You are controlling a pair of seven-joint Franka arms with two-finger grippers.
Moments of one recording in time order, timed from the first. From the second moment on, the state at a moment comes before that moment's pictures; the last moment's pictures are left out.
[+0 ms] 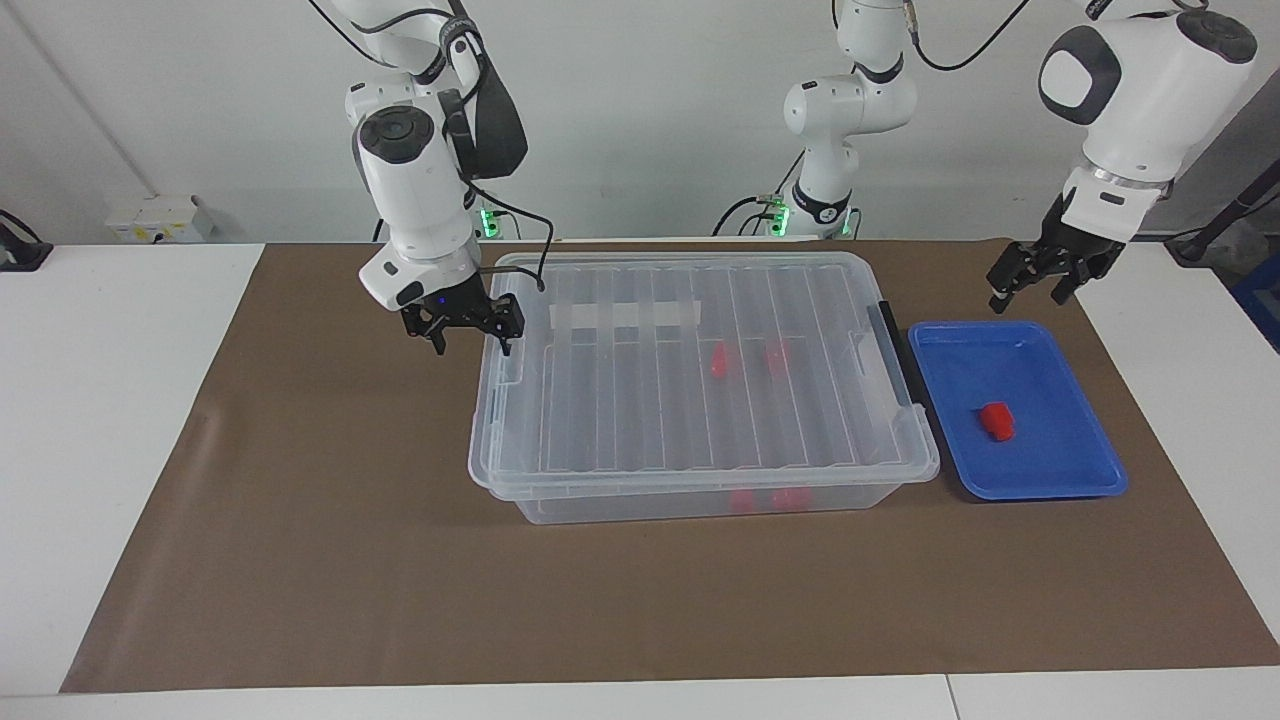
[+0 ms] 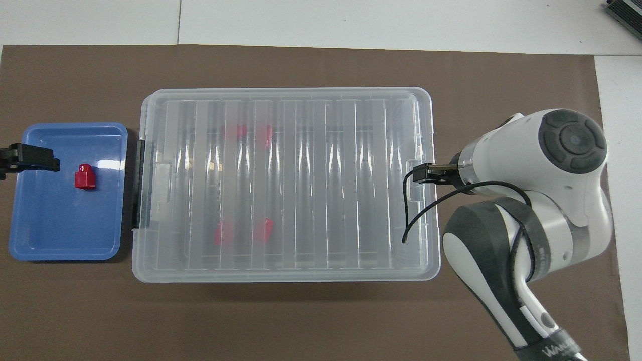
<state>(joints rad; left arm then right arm) 0.07 -0.12 0.02 -1.92 -0.02 1.94 0.01 0.27 0.02 0.01 -1.95 0.01 2.01 0.34</state>
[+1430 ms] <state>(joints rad) 0.18 0.05 0.02 -2.14 -0.02 2.38 0.30 0.04 0.00 0.00 -1.99 0.01 1.95 0.17</state>
